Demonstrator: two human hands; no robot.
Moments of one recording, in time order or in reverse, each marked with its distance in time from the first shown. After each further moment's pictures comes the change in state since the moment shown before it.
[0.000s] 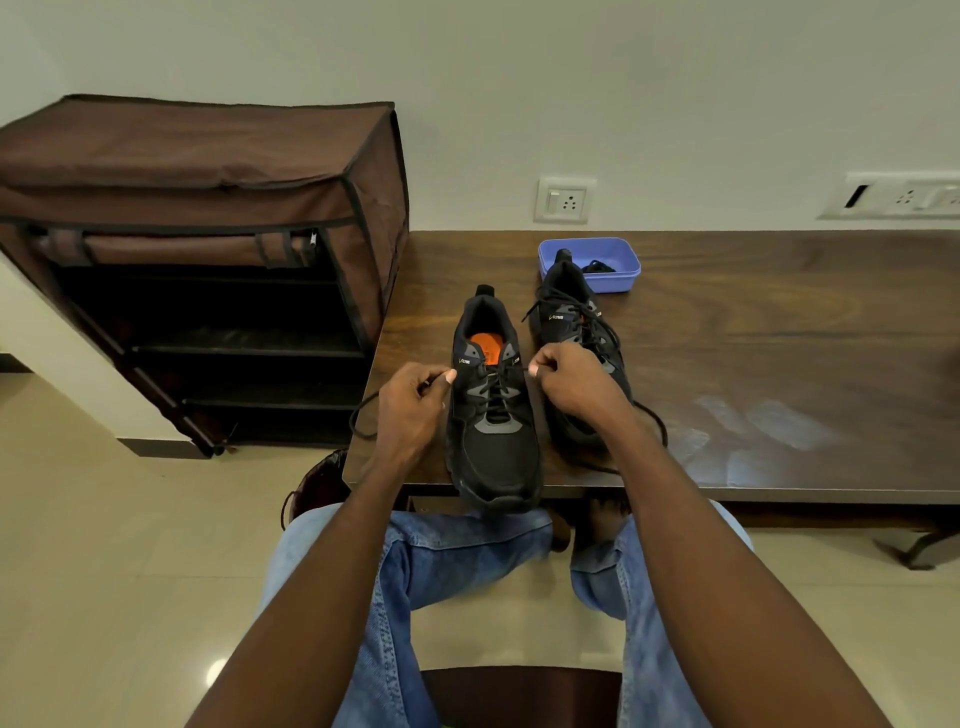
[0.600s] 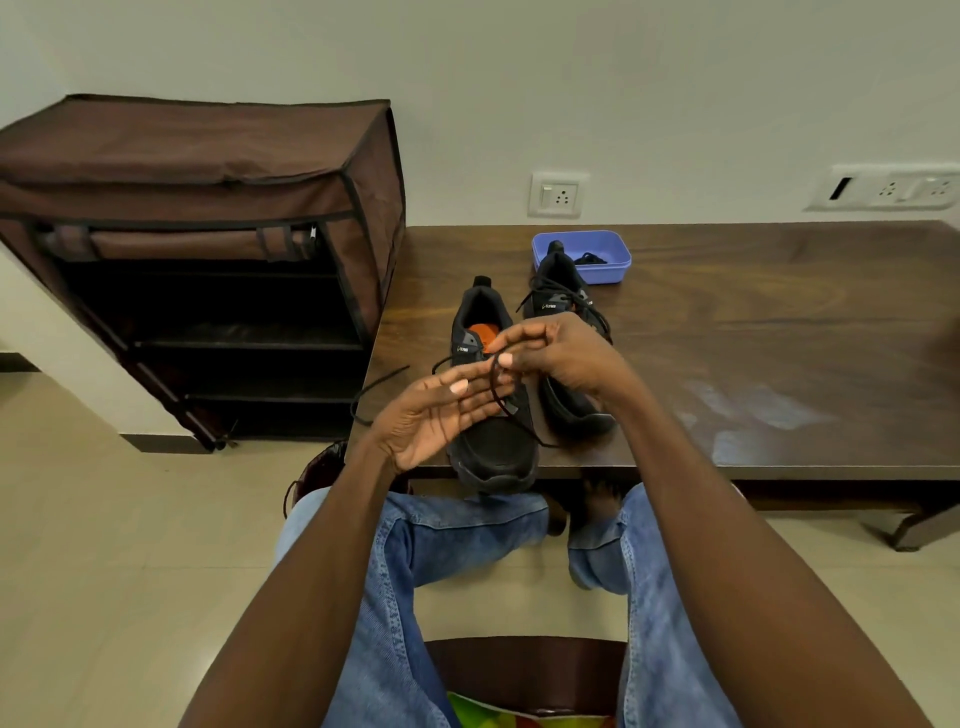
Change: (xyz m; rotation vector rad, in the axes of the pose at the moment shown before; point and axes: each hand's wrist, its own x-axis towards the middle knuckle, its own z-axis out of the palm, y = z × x) left_hand -0.022 0.027 -0.015 -1.122 -0.803 -0.395; right_hand -0.037 -0.019 -0.026 0.503 -0.263 -0.285
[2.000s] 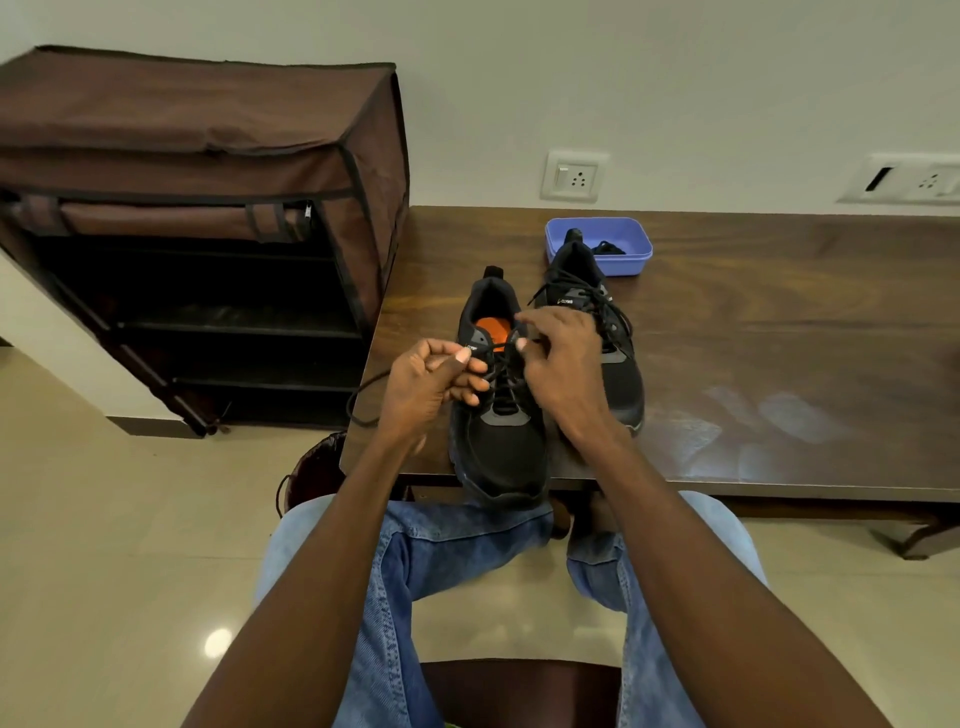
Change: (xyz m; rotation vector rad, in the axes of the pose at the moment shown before) left_hand 0.027 0.006 -0.004 0.399 0.544 0.282; right_hand 0.040 0.049 0.034 -0.693 0.651 -0.178
